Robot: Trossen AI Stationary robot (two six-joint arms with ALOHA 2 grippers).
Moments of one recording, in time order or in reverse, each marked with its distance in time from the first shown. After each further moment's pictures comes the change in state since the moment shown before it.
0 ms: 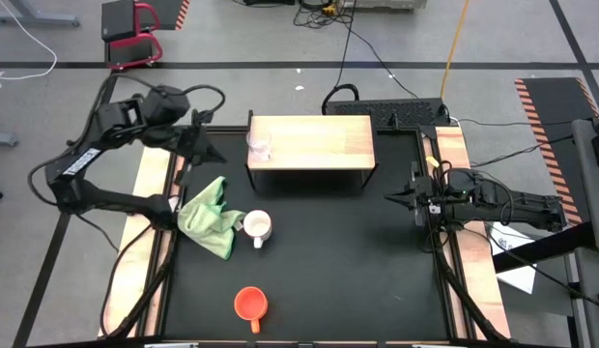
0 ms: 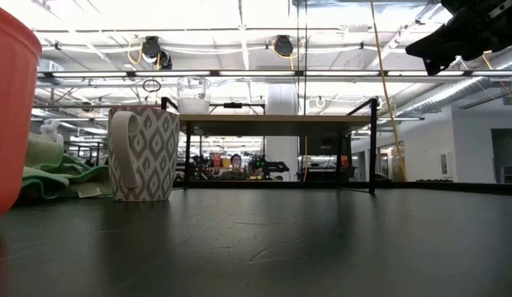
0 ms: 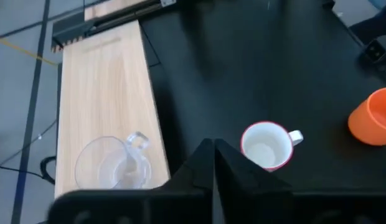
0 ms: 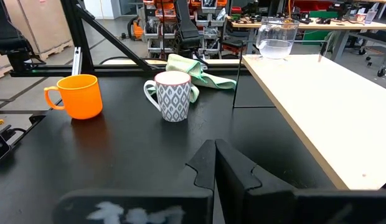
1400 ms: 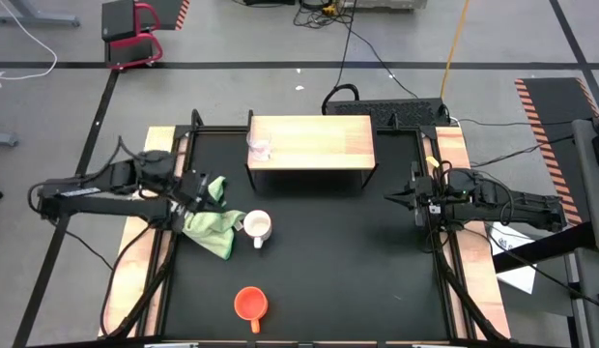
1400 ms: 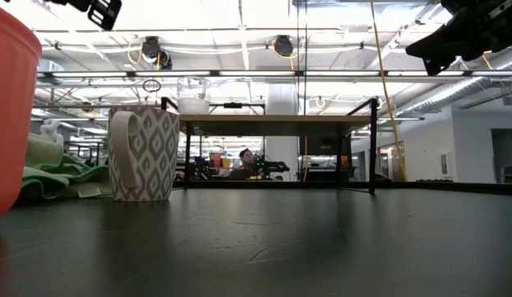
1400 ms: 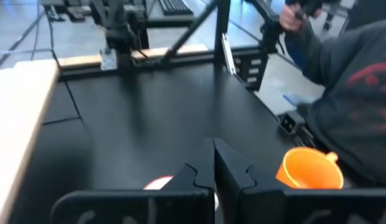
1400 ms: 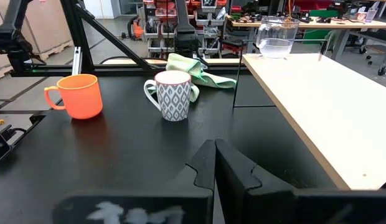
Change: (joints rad) left arm -0.356 -0.539 -0.885 0.776 0.037 -0.510; right arm 0.000 0.000 0.000 -0.002 0.000 0.003
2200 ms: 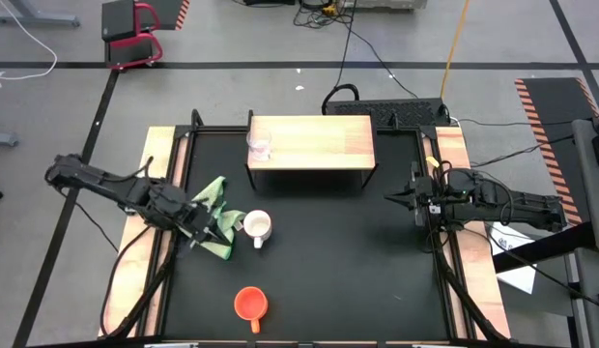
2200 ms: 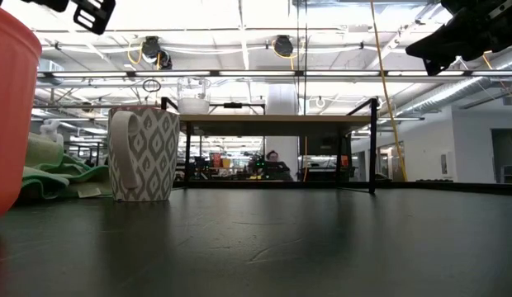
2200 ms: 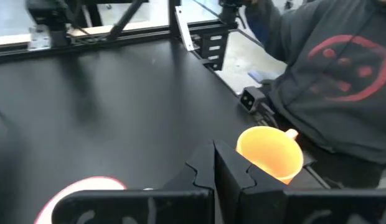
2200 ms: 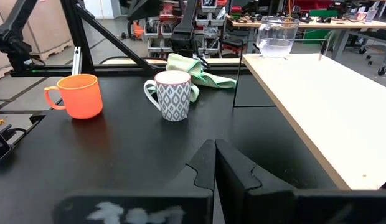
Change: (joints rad) left arm -0.420 0.103 -0.129 0.212 -0.232 -0.131; right arm 0.000 0.000 0.000 0.000 0.000 0.000
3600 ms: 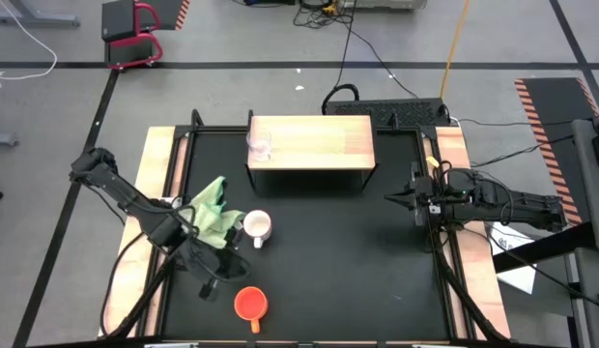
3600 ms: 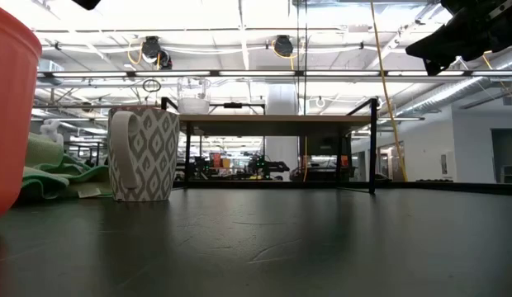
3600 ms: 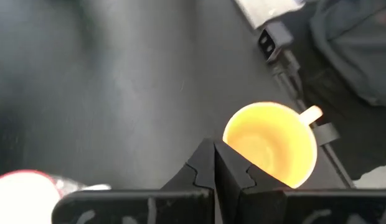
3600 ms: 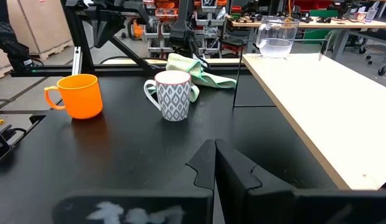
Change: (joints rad) left arm -0.331 0.580 0.394 -0.251 -0.392 -0.234; right arm 0.000 0.000 0.000 0.000 0.000 0.000
